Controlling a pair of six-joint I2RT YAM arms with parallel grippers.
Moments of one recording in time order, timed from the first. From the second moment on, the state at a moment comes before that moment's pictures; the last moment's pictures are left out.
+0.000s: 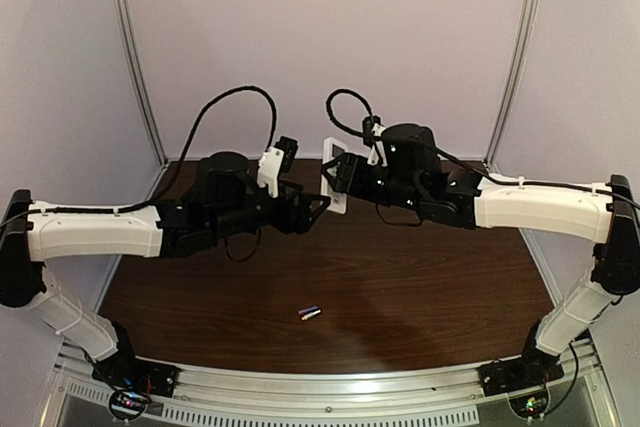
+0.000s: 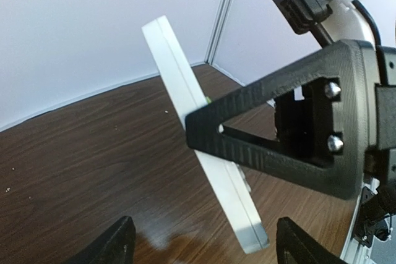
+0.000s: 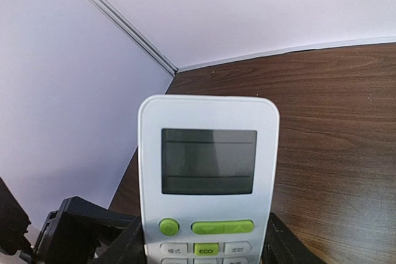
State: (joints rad) left arm -0.96 1.42 0.93 0.24 -0.06 -0.27; right arm 0.90 1.58 1.25 0.02 0.15 0.74
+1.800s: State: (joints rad) left arm -0.93 1.39 0.90 0.34 -0.23 0.16; right arm 0.82 1.07 1.09 -0.16 0.09 0.71
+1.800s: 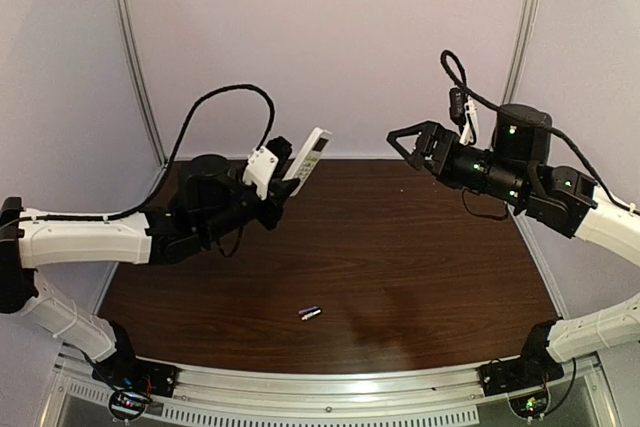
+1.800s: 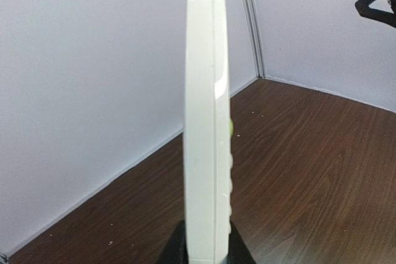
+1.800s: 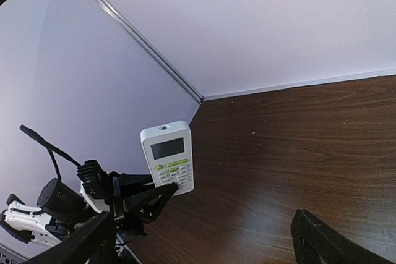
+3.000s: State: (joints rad) left arm -1.22 1.48 0.68 0.98 -0.53 1.33; right arm 0.82 1.22 0.99 -0.03 -0.52 1.03
